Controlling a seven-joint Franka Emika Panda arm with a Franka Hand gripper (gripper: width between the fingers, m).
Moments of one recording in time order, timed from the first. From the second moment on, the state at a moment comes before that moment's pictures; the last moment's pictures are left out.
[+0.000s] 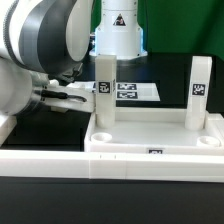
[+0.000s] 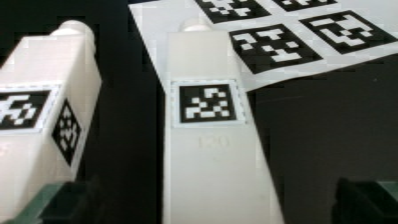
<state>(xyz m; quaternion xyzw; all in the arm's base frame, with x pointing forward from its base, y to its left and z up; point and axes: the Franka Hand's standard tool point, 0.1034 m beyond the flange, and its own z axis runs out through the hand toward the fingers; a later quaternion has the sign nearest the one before) 0.430 -0.146 0.011 -0.83 0.17 0.51 0.11</state>
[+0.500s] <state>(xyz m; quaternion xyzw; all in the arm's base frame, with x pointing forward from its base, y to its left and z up) 0.431 -0.148 0.011 -0.83 0.17 0.51 0.11</state>
